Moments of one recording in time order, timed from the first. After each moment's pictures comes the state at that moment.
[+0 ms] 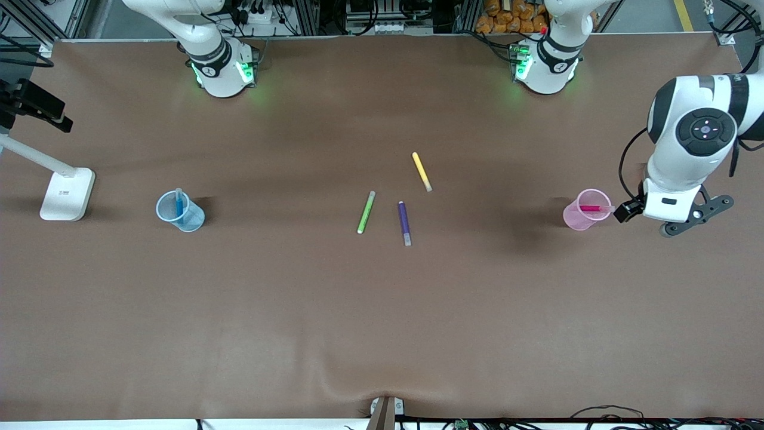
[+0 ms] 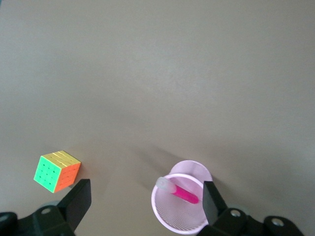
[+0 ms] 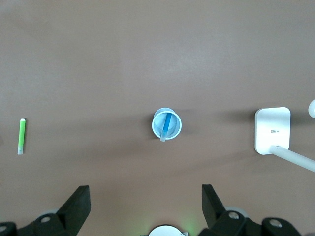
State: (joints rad) left arm 0.38 0.08 -0.42 -2.07 0.42 2.10 -0.72; right arm -0.03 0.00 0.01 -1.36 0.00 1.32 0.07
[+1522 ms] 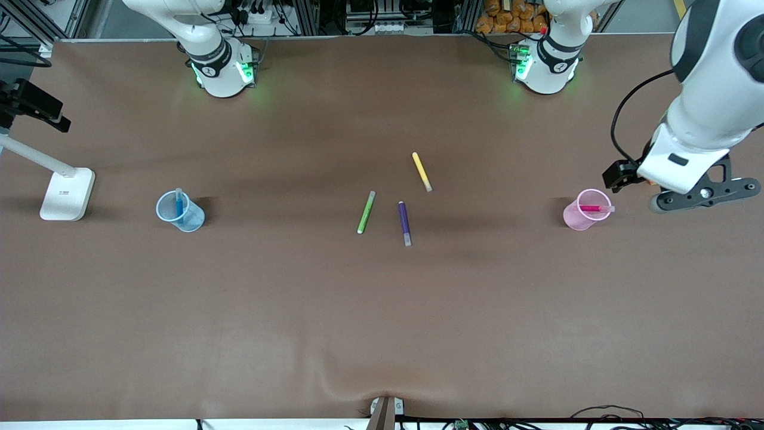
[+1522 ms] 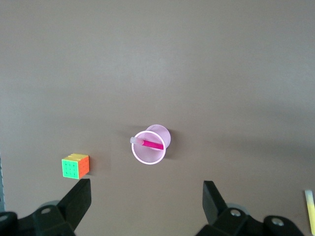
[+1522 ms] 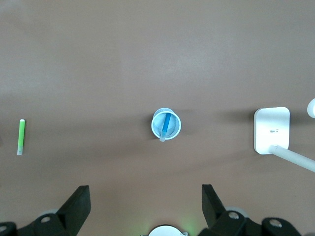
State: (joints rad) left arm 0.34 0.12 -0.61 -1.54 0.30 1.58 -0.35; right arm -0.03 0.00 0.01 -1.36 -0.01 1.32 0.07
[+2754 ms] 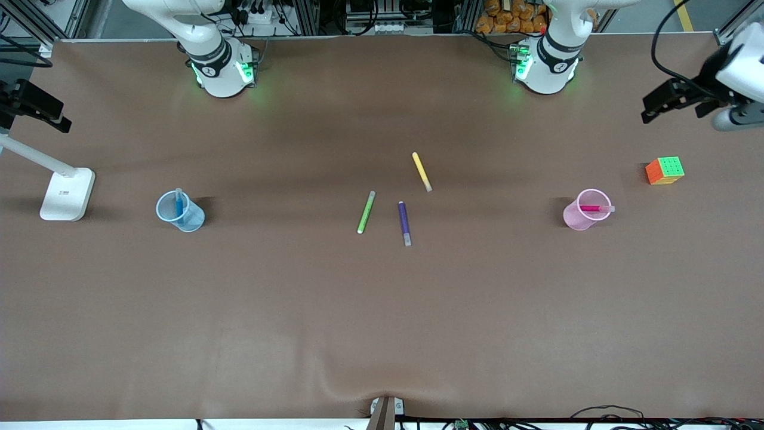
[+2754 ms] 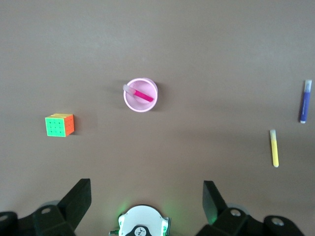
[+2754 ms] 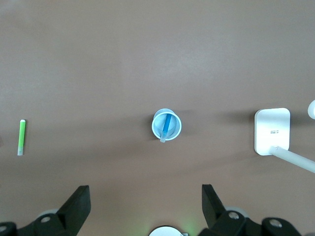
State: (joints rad) left arm -0.04 -0.18 -0.06 -1.72 0.03 1.46 -0.18; right arm -0.03 0.00 0.02 -1.36 -0.01 1.33 0.07
